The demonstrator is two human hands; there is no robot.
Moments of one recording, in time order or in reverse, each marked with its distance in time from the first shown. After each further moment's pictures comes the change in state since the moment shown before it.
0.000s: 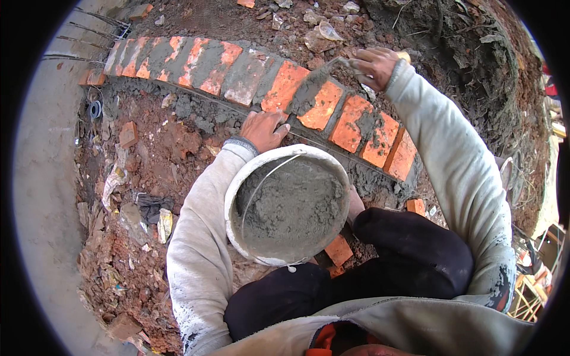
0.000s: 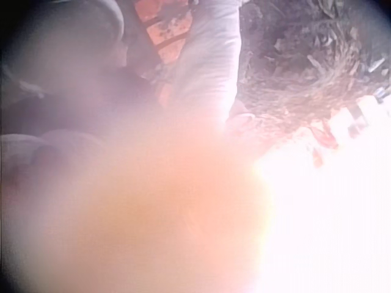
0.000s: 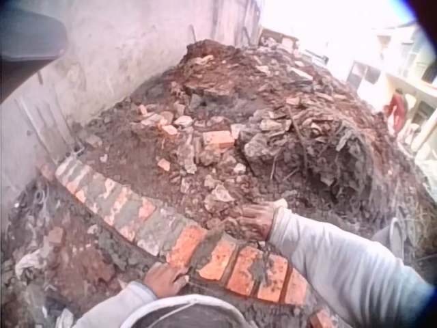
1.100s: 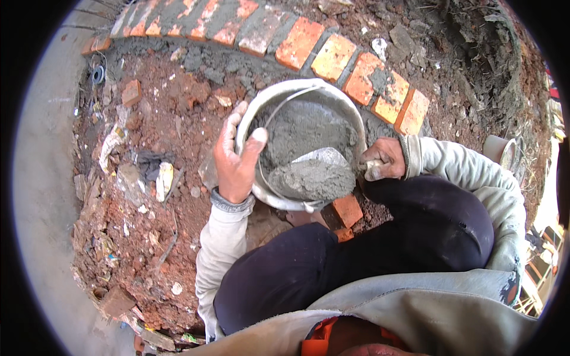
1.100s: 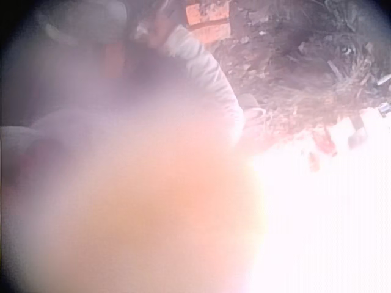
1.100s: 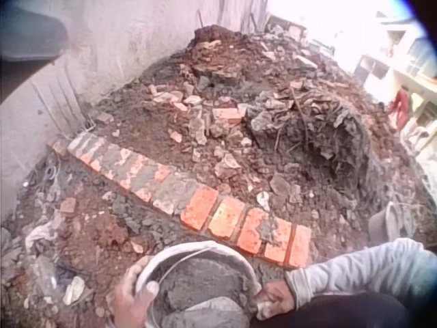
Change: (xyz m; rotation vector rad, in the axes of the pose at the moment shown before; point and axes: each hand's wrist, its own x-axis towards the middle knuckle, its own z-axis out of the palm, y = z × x) left_hand -0.193 0.086 -0.047 -0.930 0.646 -0.187; right_hand -0.093 -0.221 -0.057 1.443 -0.798 0.038
